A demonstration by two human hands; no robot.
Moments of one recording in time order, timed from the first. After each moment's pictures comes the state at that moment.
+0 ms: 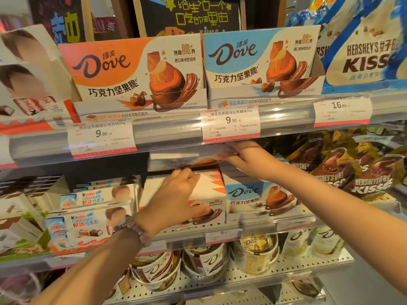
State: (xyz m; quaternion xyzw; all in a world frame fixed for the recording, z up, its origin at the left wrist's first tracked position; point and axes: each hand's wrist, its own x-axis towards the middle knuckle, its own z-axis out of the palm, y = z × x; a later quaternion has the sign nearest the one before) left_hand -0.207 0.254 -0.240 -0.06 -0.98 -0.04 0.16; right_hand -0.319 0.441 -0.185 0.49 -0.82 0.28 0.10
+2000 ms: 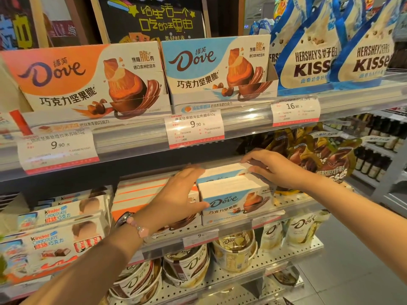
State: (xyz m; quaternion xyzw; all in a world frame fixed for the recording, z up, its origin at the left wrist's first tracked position) left_hand -0.230 0.304 -0.227 -0.07 -0.97 -0.20 0.07; right_hand -0.343 0.553 -0.213 0.41 -0.88 0.23 0.08
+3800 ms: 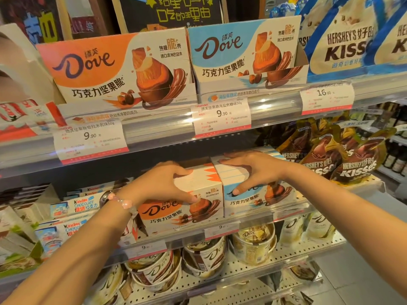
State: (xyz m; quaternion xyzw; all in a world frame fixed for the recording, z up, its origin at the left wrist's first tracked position) left_hand -0.231 0.219 -0.207 -0.03 -0.99 -0.16 -0.04; right_hand -0.349 0.477 -0.222 0.46 -0.87 0.17 -0.09
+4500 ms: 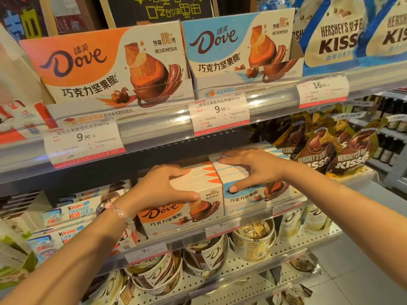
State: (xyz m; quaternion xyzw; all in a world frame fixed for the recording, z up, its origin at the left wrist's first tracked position) left_hand -0.227 0.220 -0.218 -0.04 -0.97 -0.22 0.02; right_hand -0.334 0.478 -0.221 0.45 -0.89 0.11 -0.03
